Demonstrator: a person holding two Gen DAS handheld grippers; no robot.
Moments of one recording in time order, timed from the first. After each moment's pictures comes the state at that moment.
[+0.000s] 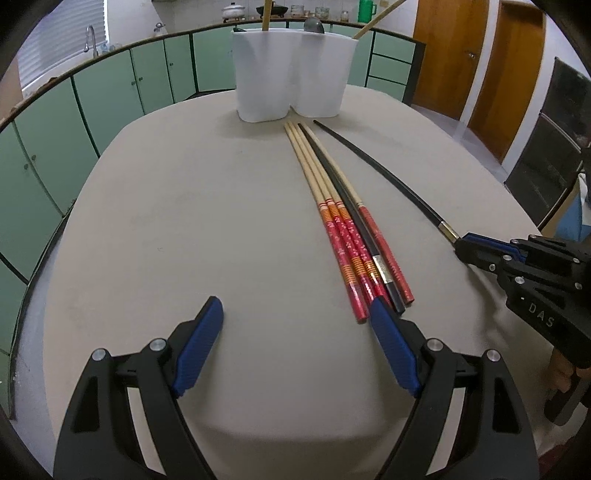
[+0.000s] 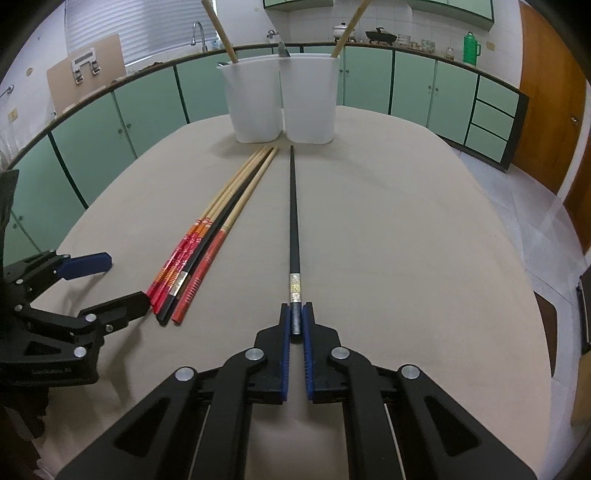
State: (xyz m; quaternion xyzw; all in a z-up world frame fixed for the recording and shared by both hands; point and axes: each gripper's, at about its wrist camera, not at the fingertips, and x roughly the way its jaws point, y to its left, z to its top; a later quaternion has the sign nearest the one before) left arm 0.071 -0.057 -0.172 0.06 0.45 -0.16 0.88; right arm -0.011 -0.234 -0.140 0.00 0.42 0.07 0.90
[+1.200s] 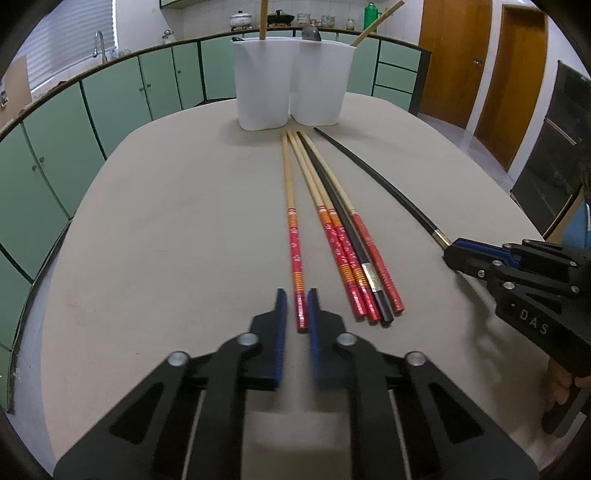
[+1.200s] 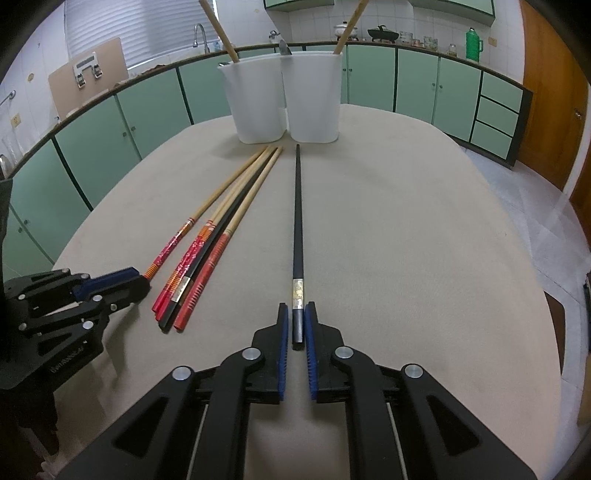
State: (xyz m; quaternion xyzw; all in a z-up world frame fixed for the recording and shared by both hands) left arm 0.066 -0.067 -0.173 0.05 0.43 -0.15 0.89; right arm -0.007 -0.238 -0.141 0.02 0.43 0.09 0.90
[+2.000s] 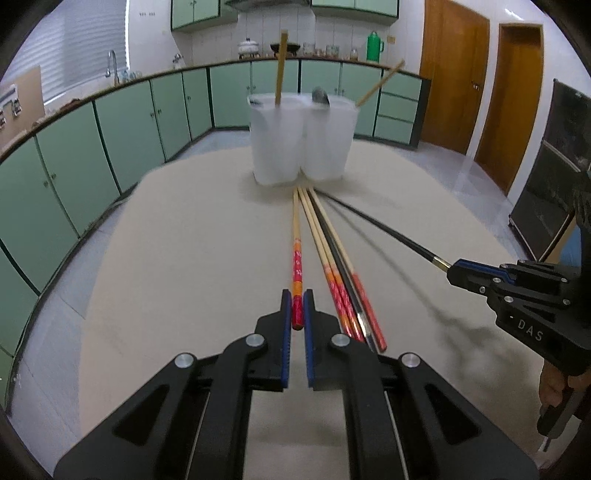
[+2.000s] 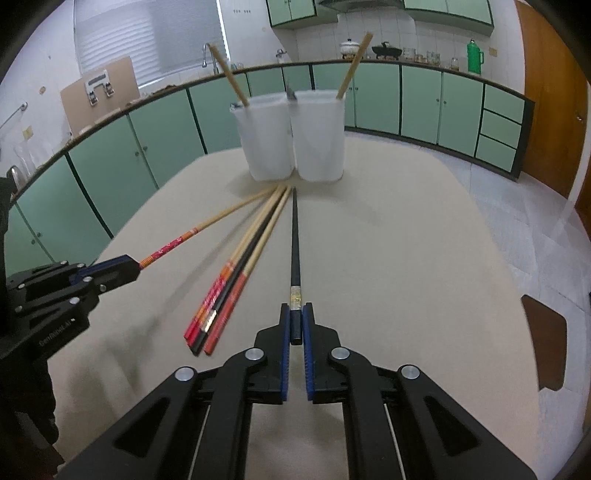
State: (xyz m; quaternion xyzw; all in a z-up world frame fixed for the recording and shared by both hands) left arm 0.061 -0.054 -0.115 0.04 0.37 -0.14 0.92; right arm -0.015 -0.244 -0.100 0.03 0.39 0.11 0.91
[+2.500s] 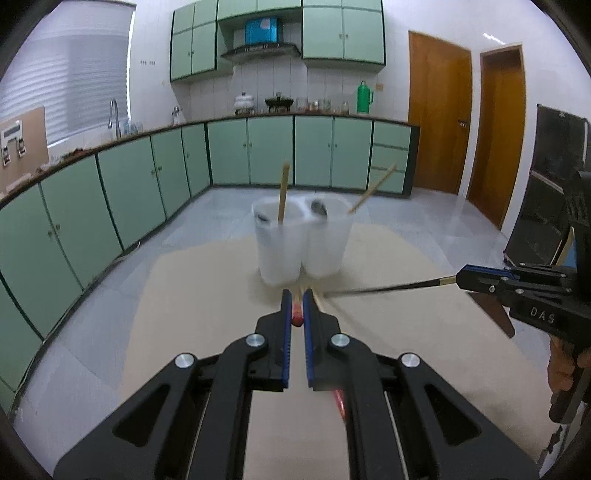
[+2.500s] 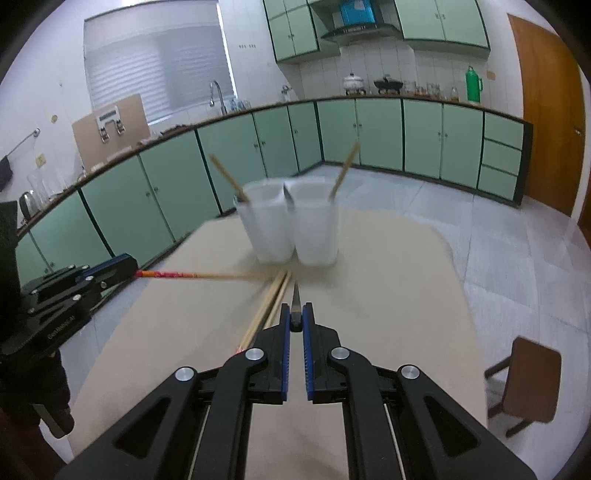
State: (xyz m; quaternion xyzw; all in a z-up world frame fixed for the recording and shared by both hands) left arm 0.084 -0.051 -0.030 0.04 0.27 -0.16 0.95; right arm 0.005 -0.270 -0.013 0.05 0.32 0.12 0.94
